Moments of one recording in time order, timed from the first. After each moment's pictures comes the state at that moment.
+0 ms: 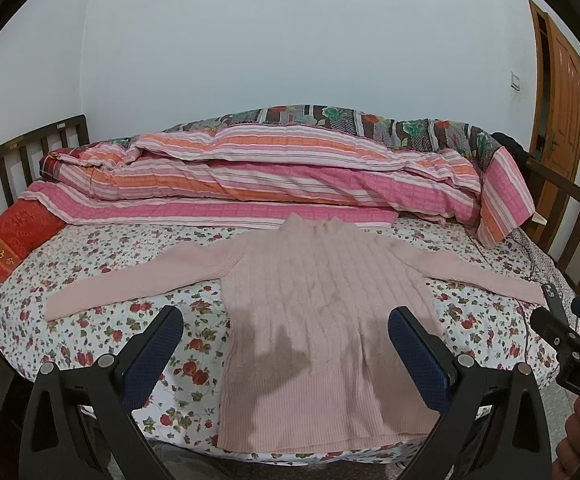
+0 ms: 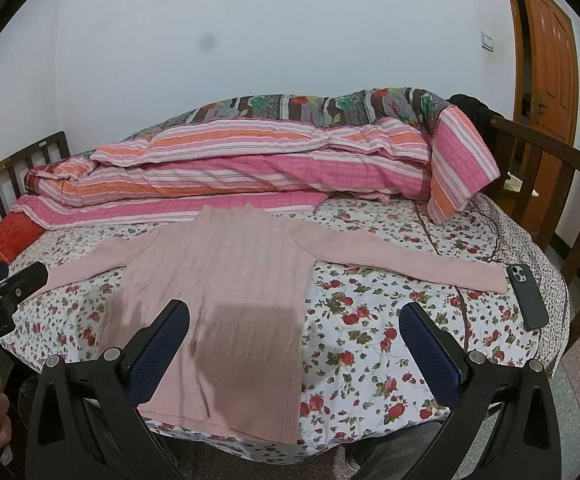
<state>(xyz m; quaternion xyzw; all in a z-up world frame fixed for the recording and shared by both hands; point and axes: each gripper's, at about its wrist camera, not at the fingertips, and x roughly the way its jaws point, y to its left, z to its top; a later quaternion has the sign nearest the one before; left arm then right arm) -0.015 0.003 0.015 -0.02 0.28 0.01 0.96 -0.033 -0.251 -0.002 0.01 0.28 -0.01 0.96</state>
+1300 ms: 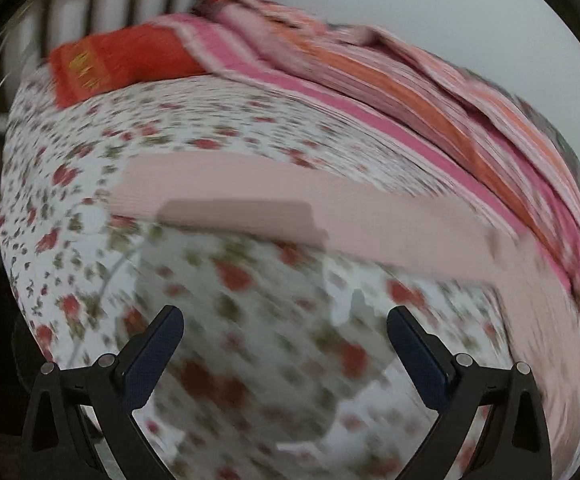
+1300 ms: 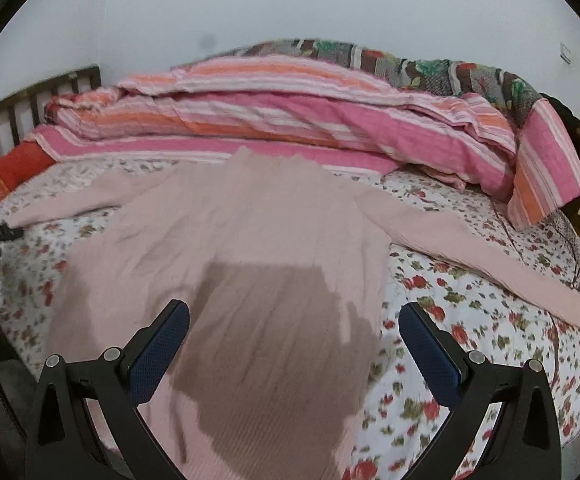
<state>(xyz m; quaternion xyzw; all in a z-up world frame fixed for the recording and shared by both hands) 0.085 0.307 -0.164 -0.24 0.35 0.22 0.87 0.089 -0.197 -0.119 -0.07 0.33 0.06 0.94</state>
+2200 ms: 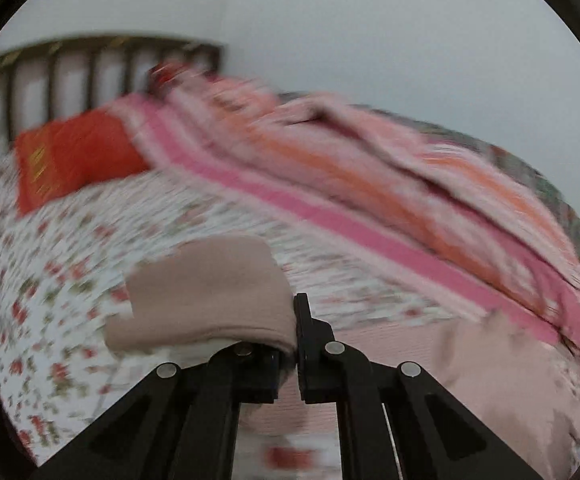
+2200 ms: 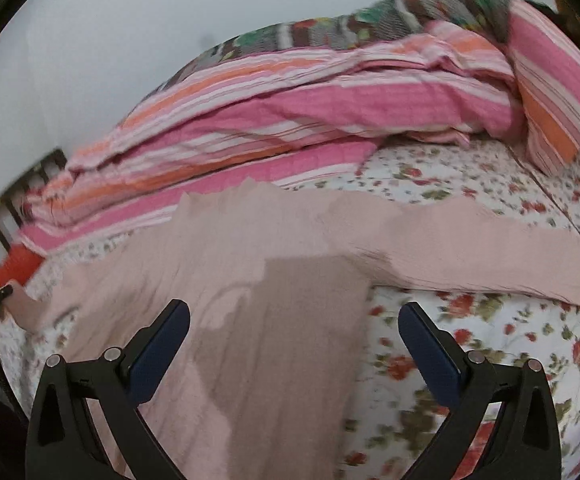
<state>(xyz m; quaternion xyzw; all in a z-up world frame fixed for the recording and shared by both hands) 0.186 0.251 -0.075 -0.17 0.26 0.19 0.93 0.194 -0.294 -0.132 0.12 0.32 0.07 0.94</state>
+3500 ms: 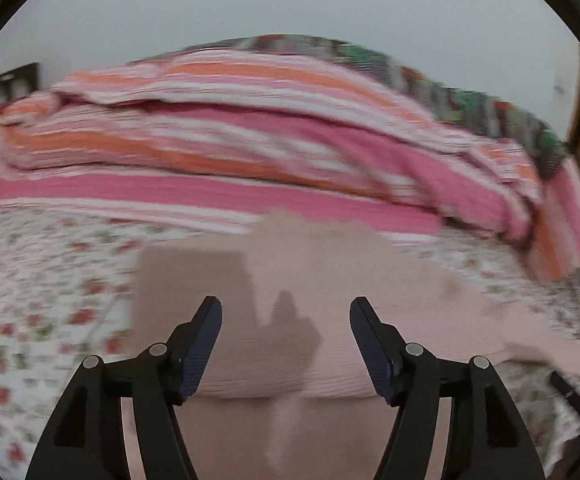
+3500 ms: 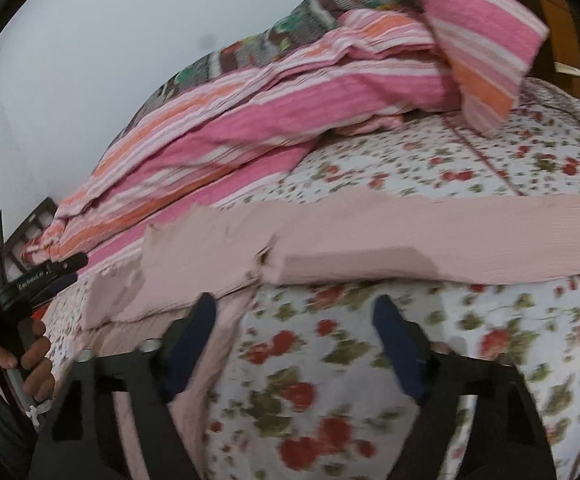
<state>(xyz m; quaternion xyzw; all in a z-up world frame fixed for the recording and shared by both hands) 0.253 0.030 -0.102 -0.08 0.34 0.01 0.94 0.183 -0.367 -0.151 0.19 0.33 0.07 0.92</state>
